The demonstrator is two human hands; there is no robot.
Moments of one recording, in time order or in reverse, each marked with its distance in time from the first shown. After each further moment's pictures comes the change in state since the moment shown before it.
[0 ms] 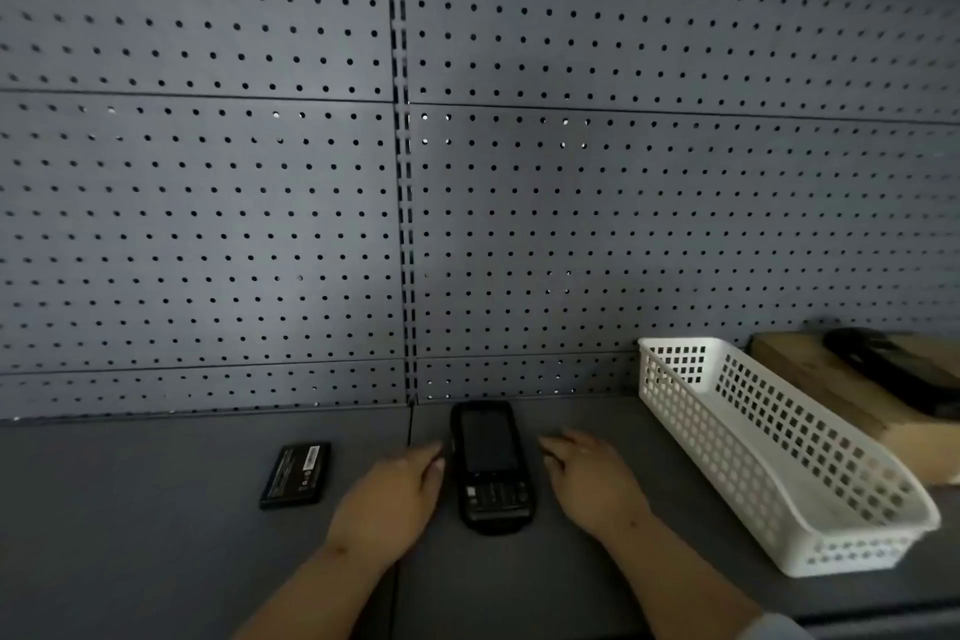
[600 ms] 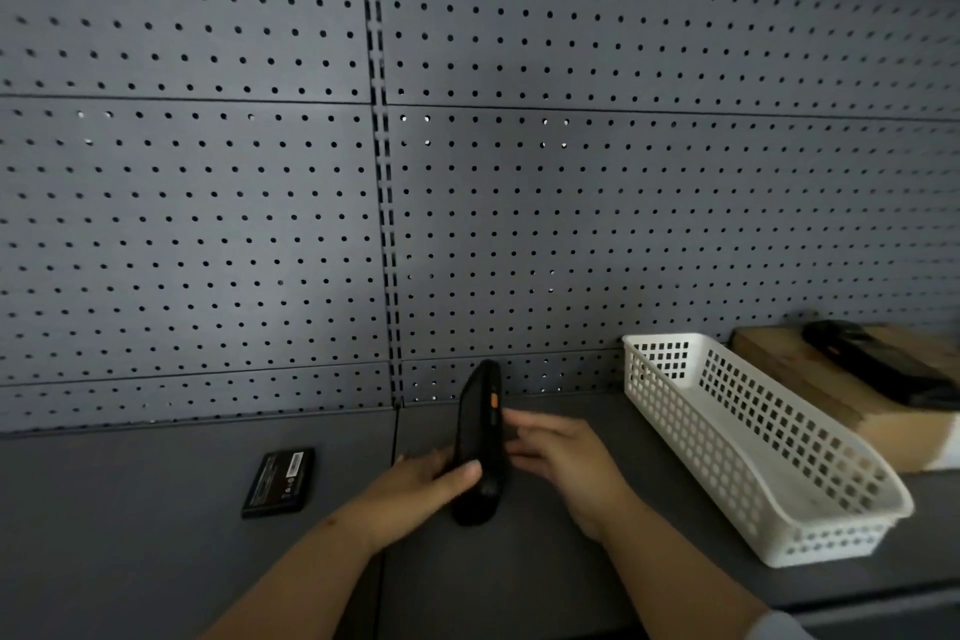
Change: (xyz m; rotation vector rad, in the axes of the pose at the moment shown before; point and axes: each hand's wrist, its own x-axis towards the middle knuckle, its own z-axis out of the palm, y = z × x) left_hand 0.006 0.023 -0.014 -0.454 -0.461 -0.013; right_hand -0.011 -0.023 -0.026 1.285 -0.069 0.015
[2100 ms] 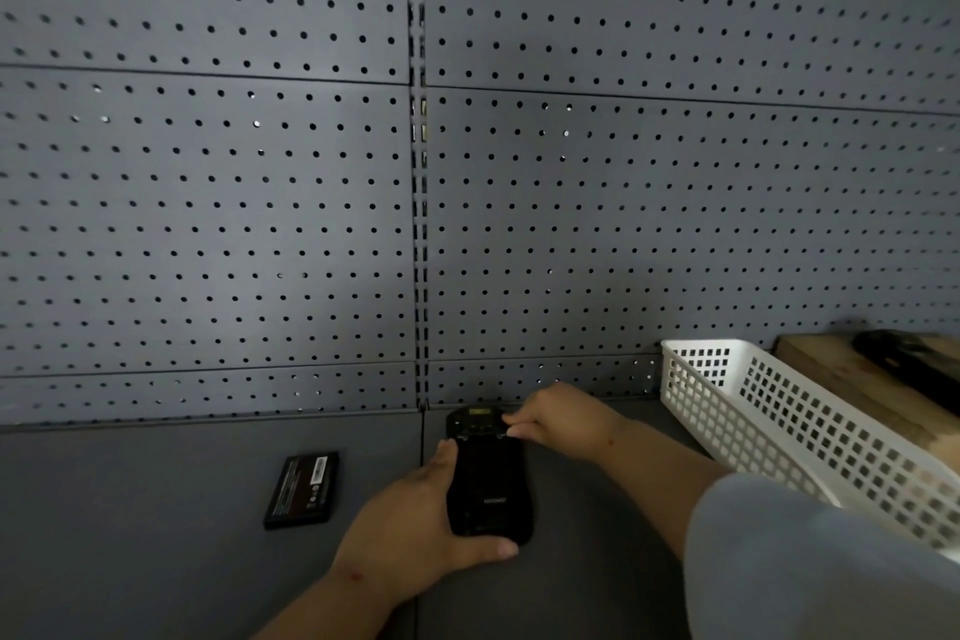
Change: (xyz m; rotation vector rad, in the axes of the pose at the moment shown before) left_hand -0.004 -0.030 -0.005 0.426 0.220 0.043; right_hand 0.086 -0.011 0.007 -1.368 -0.398 -0.234
